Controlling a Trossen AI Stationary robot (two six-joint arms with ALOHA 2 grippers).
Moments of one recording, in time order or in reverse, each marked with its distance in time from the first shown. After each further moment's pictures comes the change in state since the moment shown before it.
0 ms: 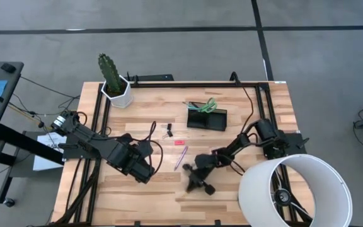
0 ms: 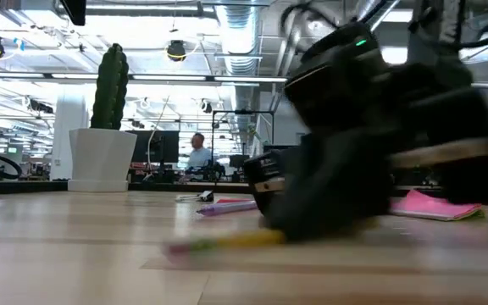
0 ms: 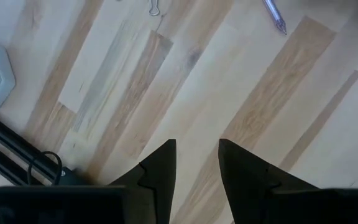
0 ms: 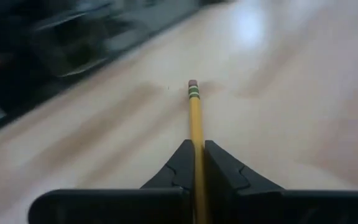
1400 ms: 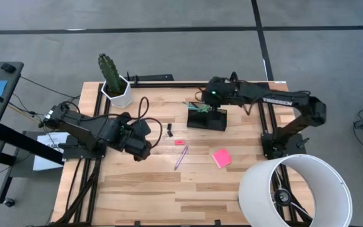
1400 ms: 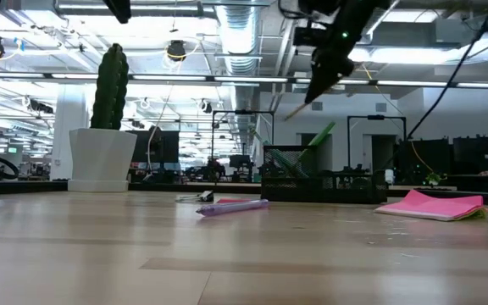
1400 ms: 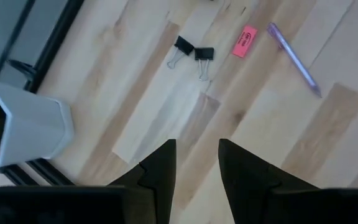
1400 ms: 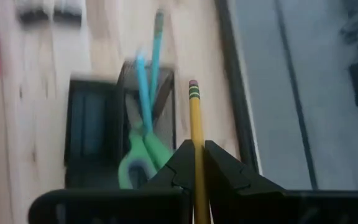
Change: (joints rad) left arm 0.164 -0.140 0.000 0.000 -0.174 0.227; right arm -0.552 -0.691 0.437 -1.590 0.759 -0.267
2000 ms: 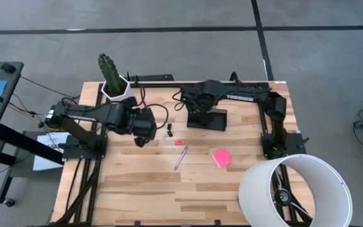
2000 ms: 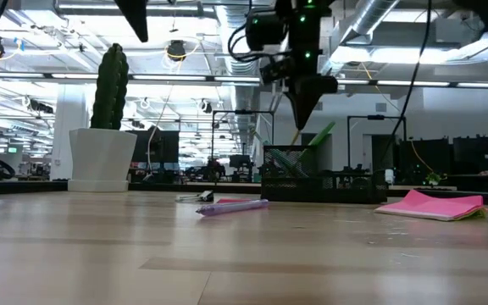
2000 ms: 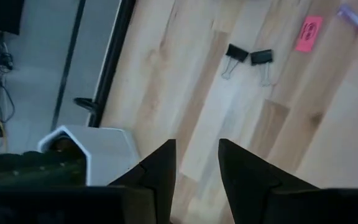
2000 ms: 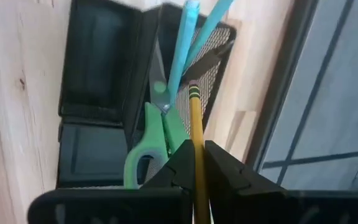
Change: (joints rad) left arm 0.189 0.000 0.000 0.000 -0.085 0.395; right arm 0.041 0.471 0.492 -0.509 0.090 -0.080
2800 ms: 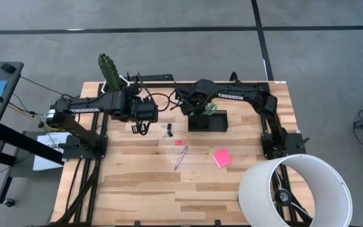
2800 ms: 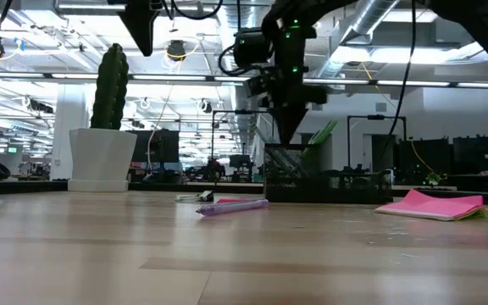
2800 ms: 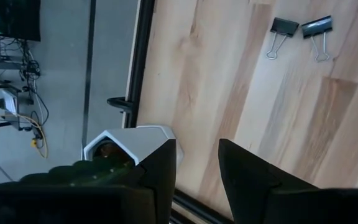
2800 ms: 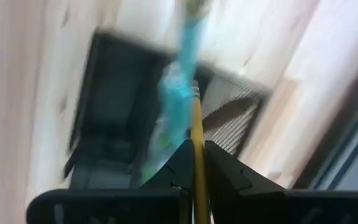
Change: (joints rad) left arm 0.178 0.000 0.000 0.000 -0.022 0.293; right arm -0.037 0.122 0.073 0.034 -0.216 -0.201
